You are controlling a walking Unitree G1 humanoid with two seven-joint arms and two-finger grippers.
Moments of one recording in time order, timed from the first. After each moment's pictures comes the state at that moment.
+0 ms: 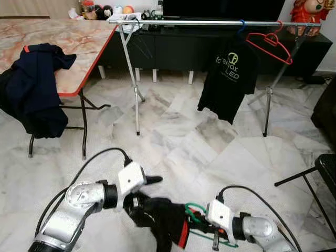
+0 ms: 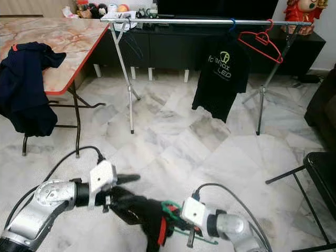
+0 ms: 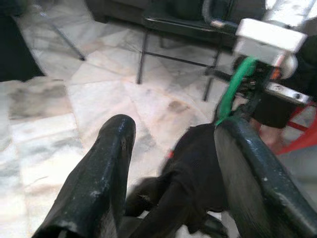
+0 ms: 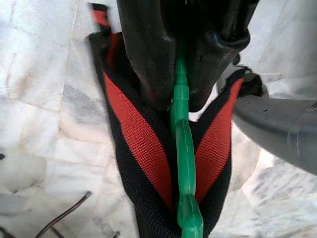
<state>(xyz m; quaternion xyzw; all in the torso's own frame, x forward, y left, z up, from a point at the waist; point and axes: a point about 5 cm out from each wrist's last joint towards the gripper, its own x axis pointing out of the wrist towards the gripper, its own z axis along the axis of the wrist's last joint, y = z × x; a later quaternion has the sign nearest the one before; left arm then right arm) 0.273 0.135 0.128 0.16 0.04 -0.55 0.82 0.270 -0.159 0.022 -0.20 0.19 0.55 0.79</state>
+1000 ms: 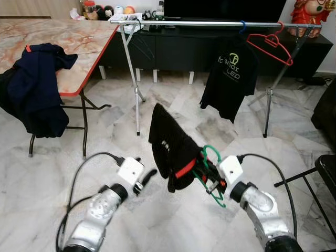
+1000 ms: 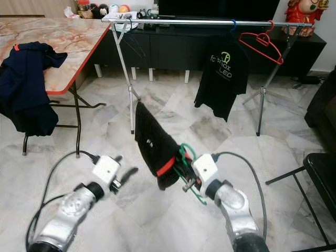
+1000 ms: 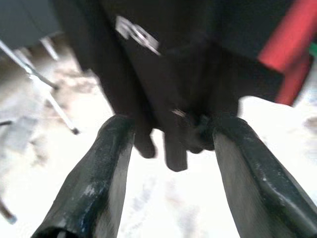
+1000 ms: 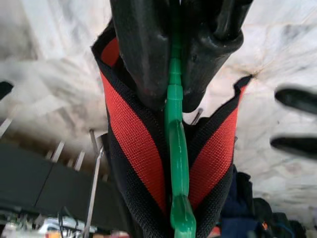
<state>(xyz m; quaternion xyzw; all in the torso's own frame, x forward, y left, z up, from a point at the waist) 0.303 0.125 0.079 0.16 0.04 -0.25 0.95 0.329 -0.153 0.097 -0.10 0.02 0.34 0.93</state>
